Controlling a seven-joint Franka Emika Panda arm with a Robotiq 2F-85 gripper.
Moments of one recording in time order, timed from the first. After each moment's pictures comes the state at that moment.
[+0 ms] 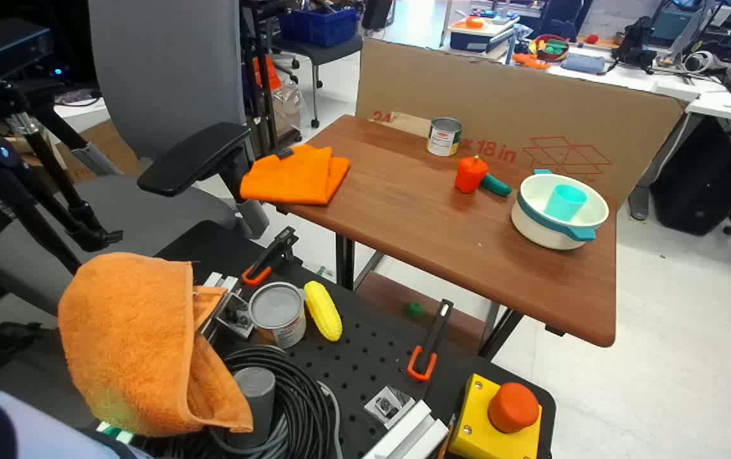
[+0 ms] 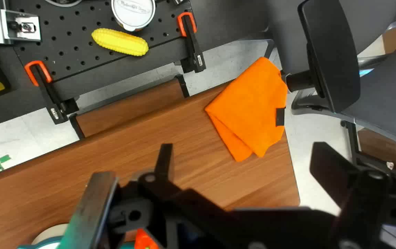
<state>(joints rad) 0.03 -0.57 -0.03 -2.54 0.27 1.96 0.14</state>
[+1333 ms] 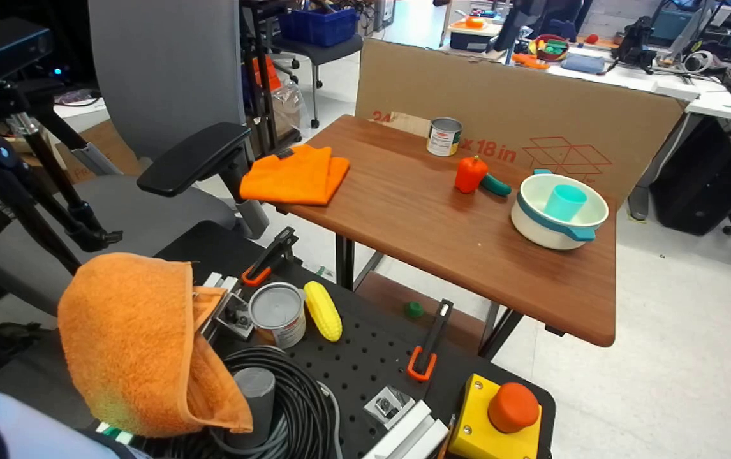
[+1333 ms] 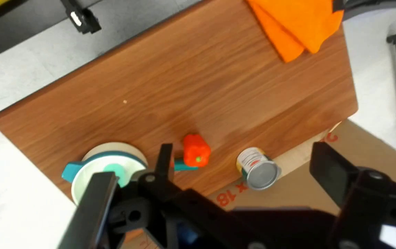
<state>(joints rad) -0.09 -0.28 -0.05 -2.39 0.20 2.23 0.15</state>
